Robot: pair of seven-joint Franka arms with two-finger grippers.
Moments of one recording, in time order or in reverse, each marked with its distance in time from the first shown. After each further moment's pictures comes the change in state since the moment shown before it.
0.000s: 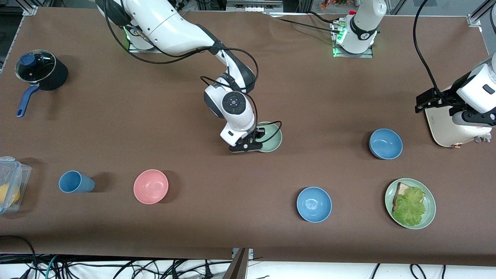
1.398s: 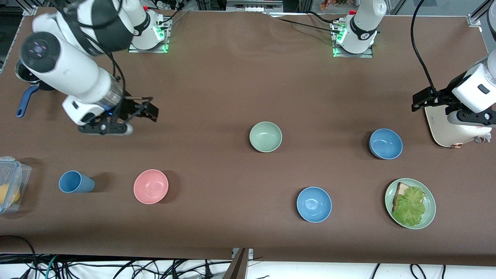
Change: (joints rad) left arm -0.007 0.008 -0.006 -0.003 -0.007 -0.018 0.000; right arm -0.413 -0.728 -0.088 -0.308 0.093 -0.544 -0.378
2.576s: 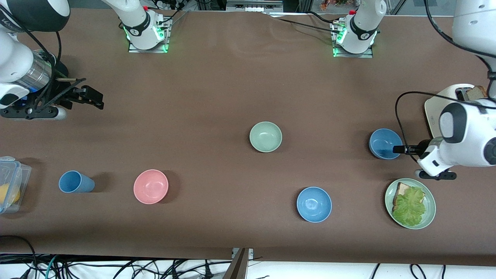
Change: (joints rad) left arm 0.143 0.456 0.020 -0.111 0.003 0.383 0.099; right arm -0.016 -0.086 -0.169 0.016 -0.029 -0.097 -0.197
